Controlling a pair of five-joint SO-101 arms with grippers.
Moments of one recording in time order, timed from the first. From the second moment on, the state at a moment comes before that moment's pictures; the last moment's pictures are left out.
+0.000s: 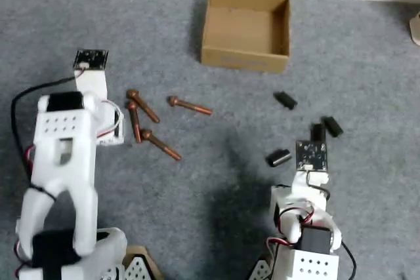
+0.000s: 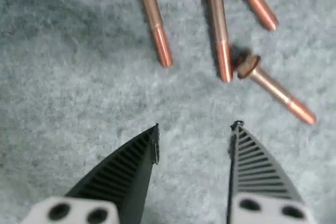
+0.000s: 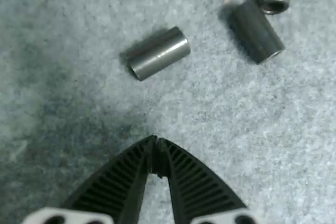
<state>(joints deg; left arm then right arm) -13.1 -15.8 27.9 75.6 1.7 4.4 -104.6 96.0 71.2 8.0</state>
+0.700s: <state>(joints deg) -18.0 13.8 7.2 65.3 4.7 4.4 -104.6 96.0 71.2 8.0</state>
